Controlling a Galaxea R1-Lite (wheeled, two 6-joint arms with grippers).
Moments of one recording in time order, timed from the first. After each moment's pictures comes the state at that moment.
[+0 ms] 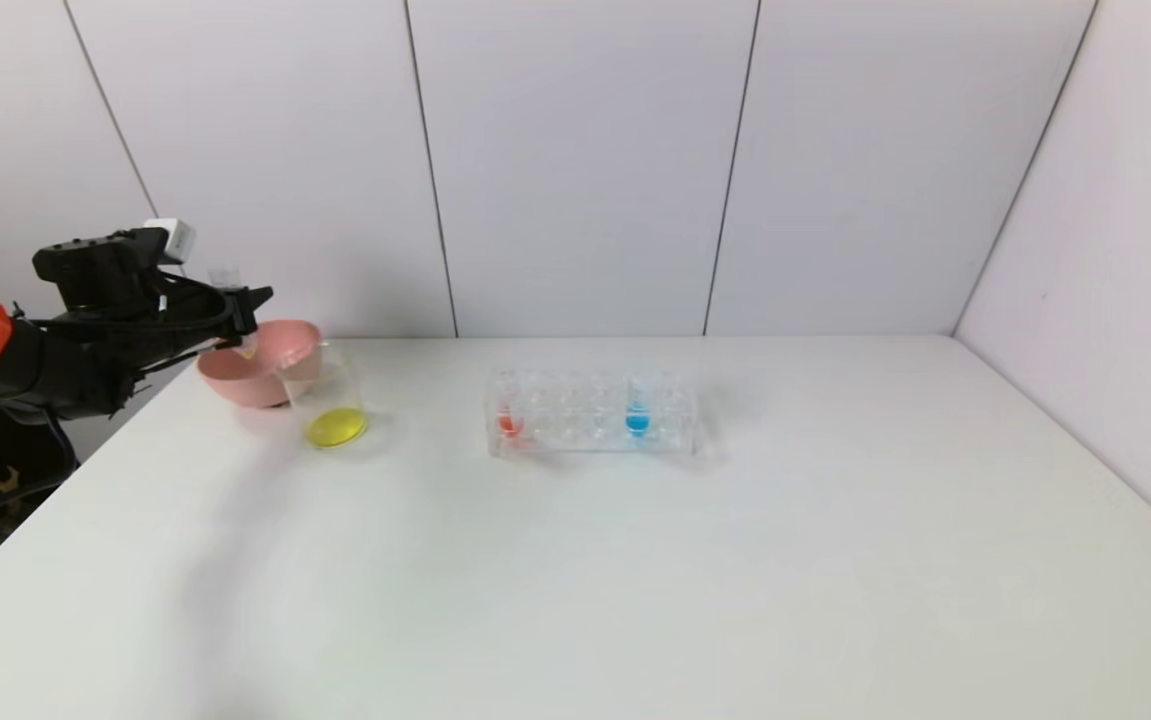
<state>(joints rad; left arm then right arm) 0.27 2.27 -1.47 -0.72 -0.42 -0.02 0.00 0.00 0.00 0.00 -0.04 0.10</state>
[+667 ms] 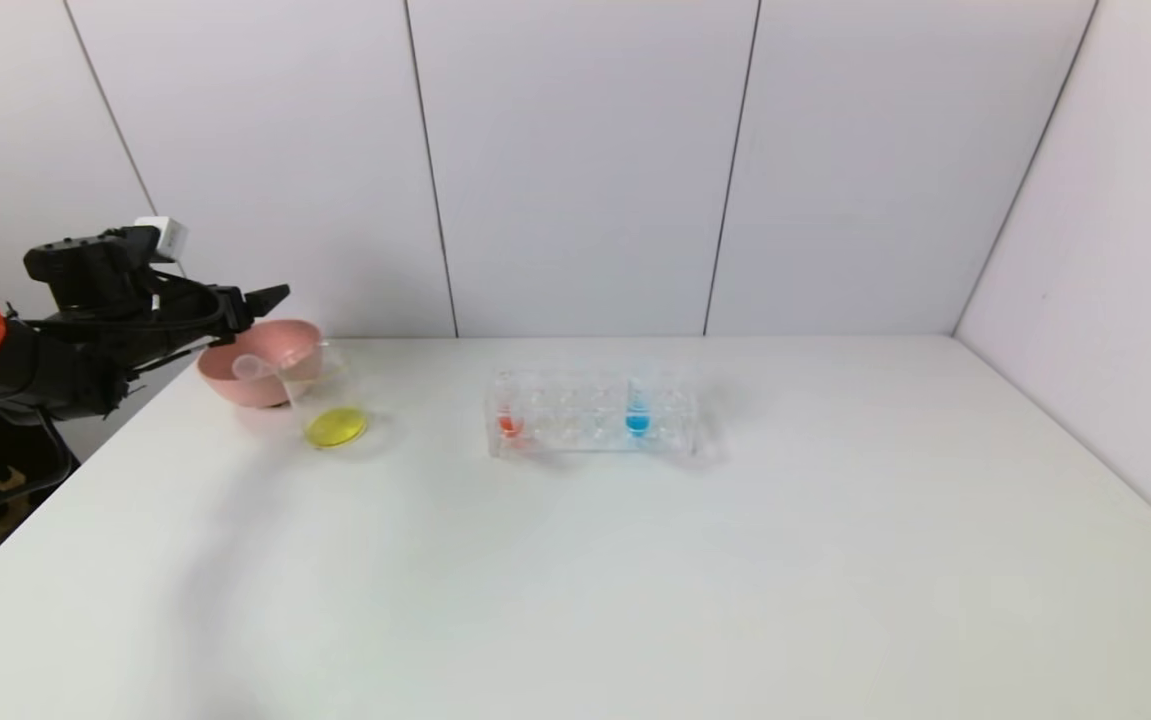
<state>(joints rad) 0.27 2.26 -1.47 -0.73 -0.41 -0.02 0.00 0.00 0.00 0.00 -0.04 0.10</state>
